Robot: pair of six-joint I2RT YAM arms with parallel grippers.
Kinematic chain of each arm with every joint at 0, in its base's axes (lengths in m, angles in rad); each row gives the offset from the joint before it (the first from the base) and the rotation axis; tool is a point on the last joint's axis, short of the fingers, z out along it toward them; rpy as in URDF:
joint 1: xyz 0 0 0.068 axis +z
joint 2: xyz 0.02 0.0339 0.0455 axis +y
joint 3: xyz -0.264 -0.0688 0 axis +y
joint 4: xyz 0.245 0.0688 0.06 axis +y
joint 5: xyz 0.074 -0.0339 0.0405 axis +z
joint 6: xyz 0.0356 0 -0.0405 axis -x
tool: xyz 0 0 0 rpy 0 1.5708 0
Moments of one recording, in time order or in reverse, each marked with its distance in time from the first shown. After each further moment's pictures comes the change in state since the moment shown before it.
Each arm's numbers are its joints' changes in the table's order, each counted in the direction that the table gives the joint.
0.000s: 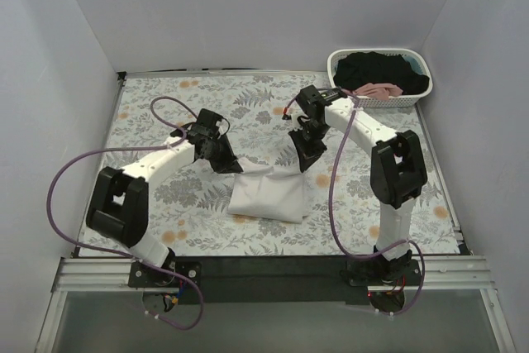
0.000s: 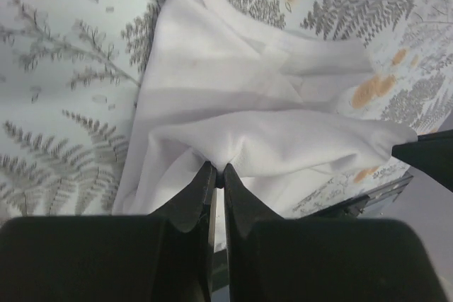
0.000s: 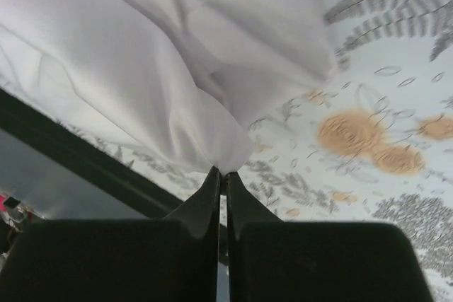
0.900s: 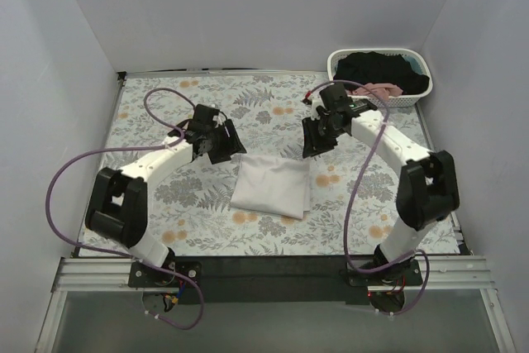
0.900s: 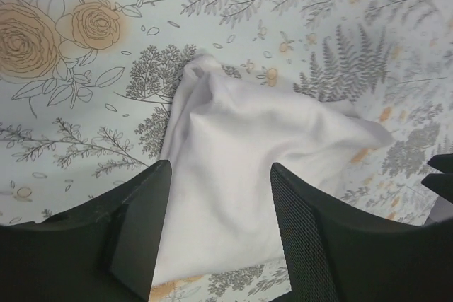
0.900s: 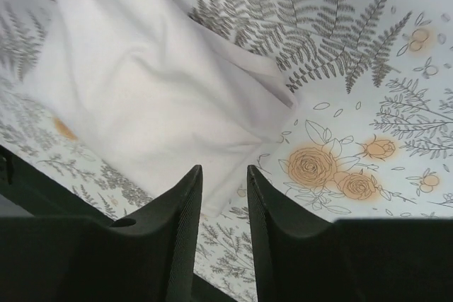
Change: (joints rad) left arm 0.029 0.150 -0.043 -0.213 0.093 -0.093; right arm -0.127 -0.117 0.249 -0.364 -0.004 -0.116
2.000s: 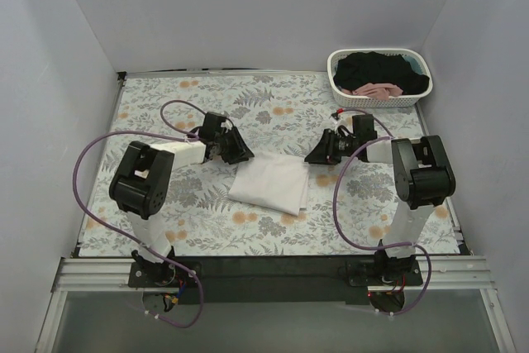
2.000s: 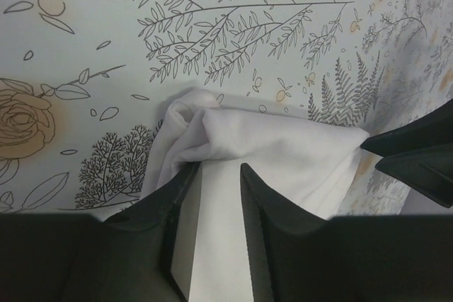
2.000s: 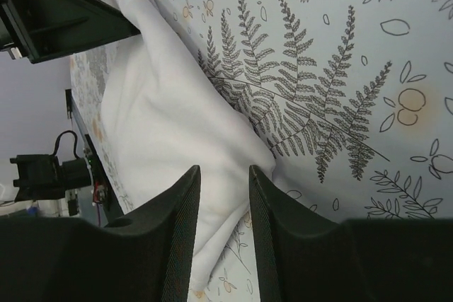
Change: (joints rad) left arm 0.016 0.209 0.056 -0.369 -0.122 0.062; right arm -0.267 0.084 0.496 -0.941 0.539 -0.283
